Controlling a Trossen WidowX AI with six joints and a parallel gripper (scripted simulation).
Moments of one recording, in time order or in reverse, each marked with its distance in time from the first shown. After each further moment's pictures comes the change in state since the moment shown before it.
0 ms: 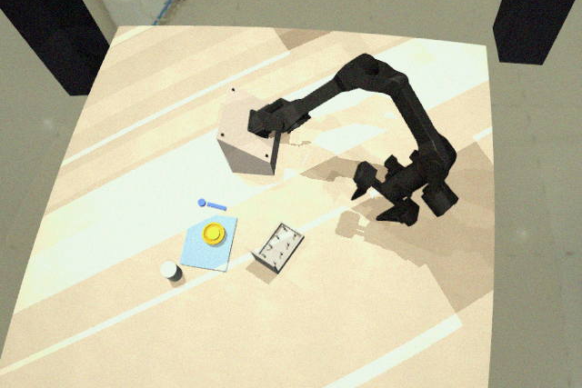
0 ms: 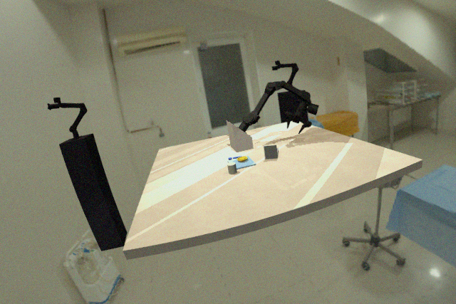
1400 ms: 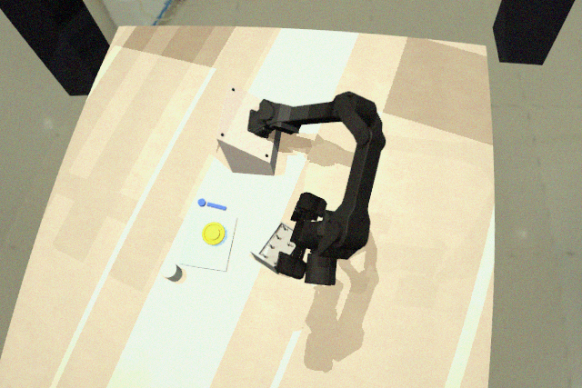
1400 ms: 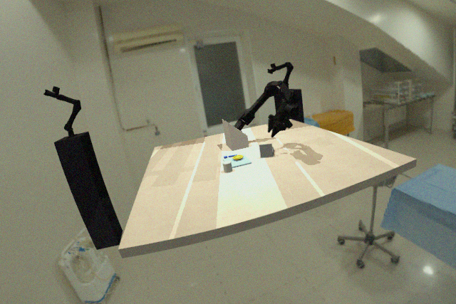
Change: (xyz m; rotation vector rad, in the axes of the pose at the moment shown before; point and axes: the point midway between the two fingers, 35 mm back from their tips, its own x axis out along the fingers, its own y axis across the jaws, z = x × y) arm 0.111 0.115 -0.139 1.295 -0.292 0.313
